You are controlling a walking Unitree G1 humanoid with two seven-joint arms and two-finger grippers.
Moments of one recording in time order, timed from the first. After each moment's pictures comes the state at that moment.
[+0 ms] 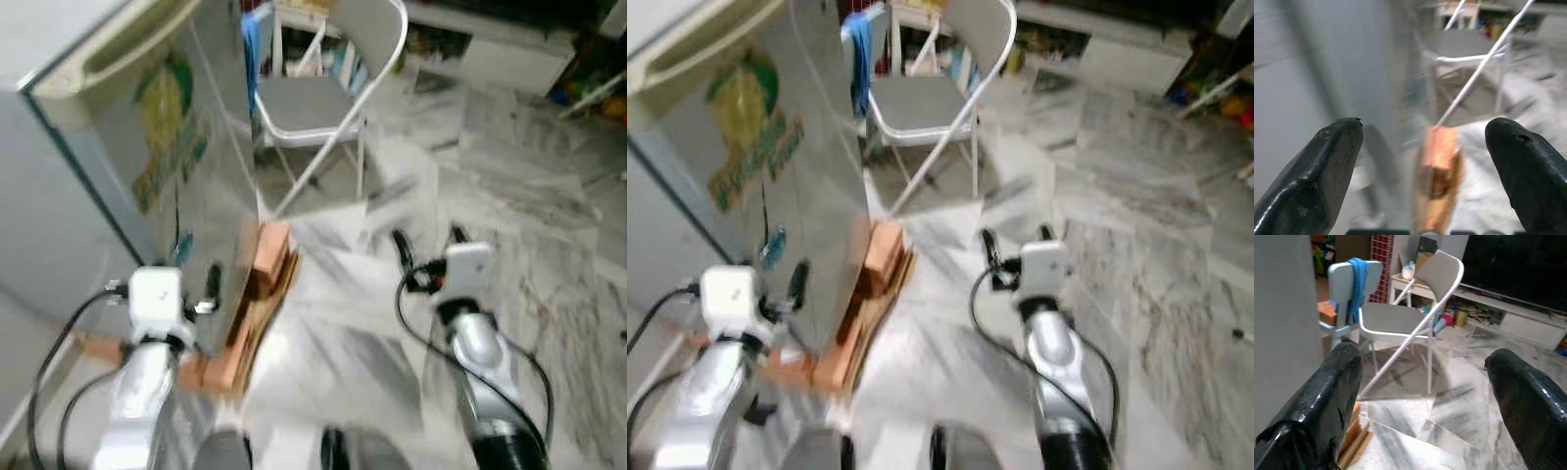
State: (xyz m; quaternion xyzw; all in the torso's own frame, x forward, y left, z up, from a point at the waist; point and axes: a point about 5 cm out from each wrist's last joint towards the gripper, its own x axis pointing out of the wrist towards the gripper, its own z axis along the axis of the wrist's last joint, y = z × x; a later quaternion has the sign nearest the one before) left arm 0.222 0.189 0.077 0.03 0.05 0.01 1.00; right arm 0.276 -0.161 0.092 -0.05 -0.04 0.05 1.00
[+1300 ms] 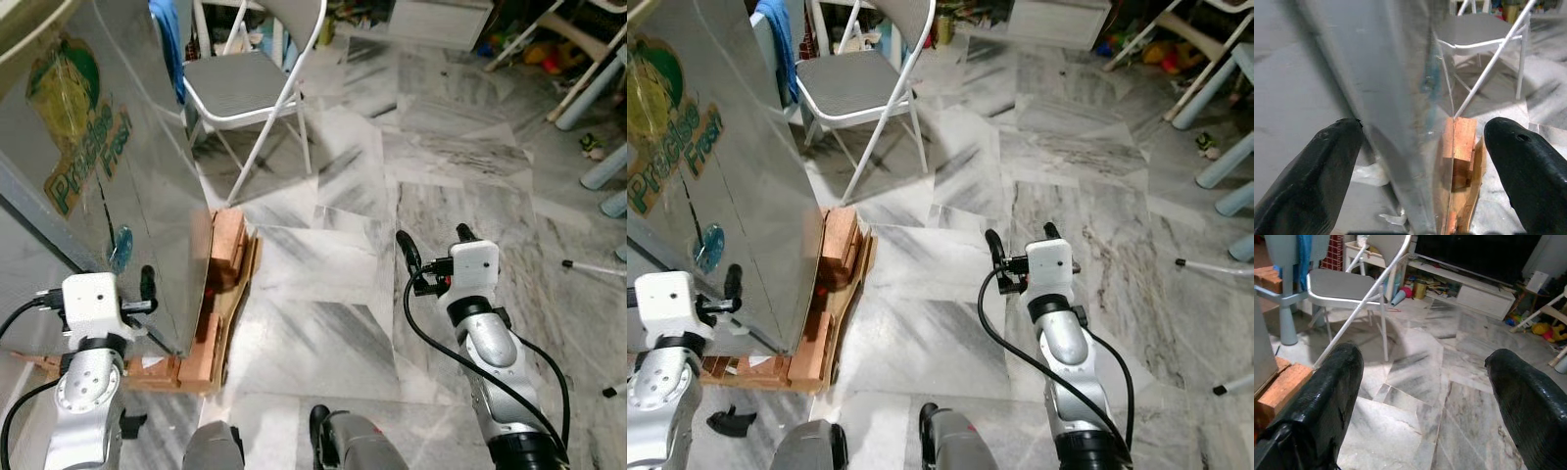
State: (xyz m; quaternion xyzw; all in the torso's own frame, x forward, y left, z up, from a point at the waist) left arm 0.227 0.246 0.077 0.06 0.06 0.12 0.99; right arm 0.271 -0.181 0.090 -0.08 -0.01 0.05 1.00
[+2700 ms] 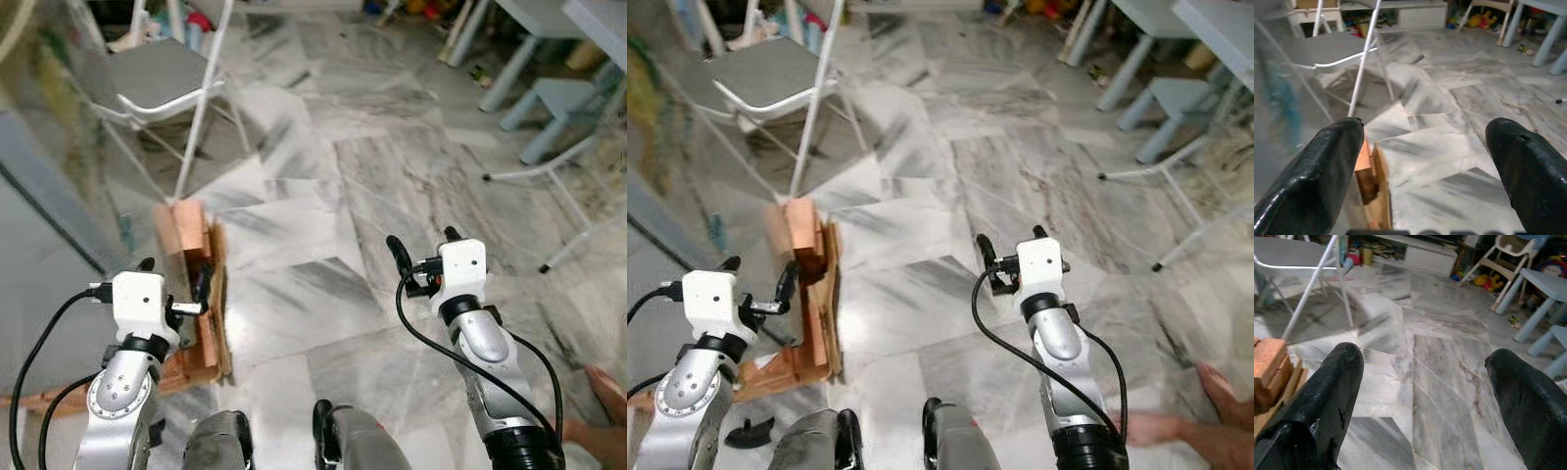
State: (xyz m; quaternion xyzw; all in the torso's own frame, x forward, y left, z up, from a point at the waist) left arm 0.225 0.191 0.086 0.03 0.02 -0.03 1.00; right arm 0.276 -0.174 0.085 -0.08 0.01 0.07 0.99
